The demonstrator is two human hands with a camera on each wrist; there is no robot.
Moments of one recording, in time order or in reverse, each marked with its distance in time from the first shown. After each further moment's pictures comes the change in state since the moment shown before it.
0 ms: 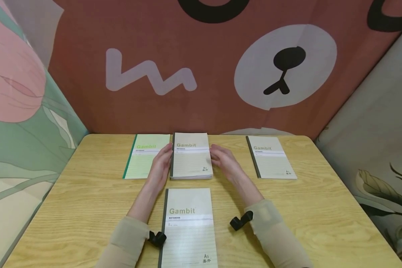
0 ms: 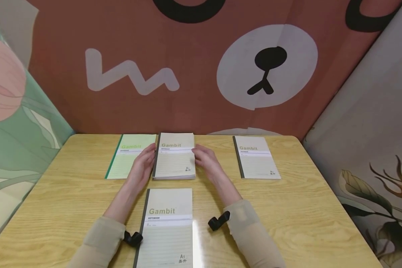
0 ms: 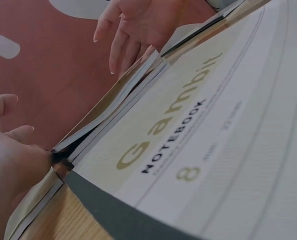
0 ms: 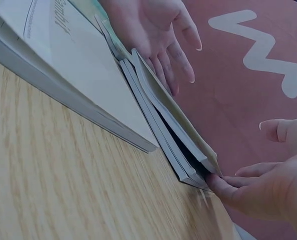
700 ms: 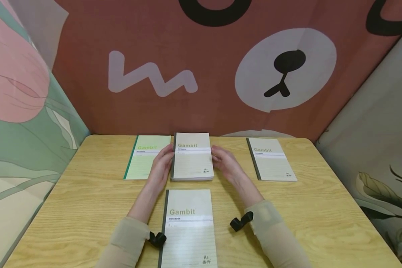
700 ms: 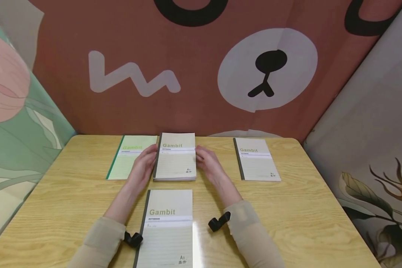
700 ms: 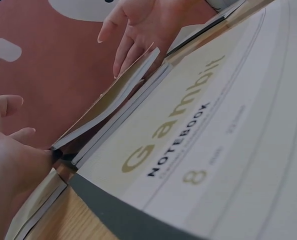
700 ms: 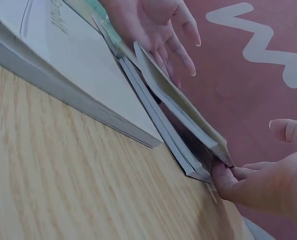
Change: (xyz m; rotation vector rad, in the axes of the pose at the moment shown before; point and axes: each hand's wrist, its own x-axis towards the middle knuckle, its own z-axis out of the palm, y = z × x) left_hand -0.001 0.002 0.001 0.025 0.054 -0.031; right_hand 0.009 0.008 -0.006 0.101 0.007 0.019
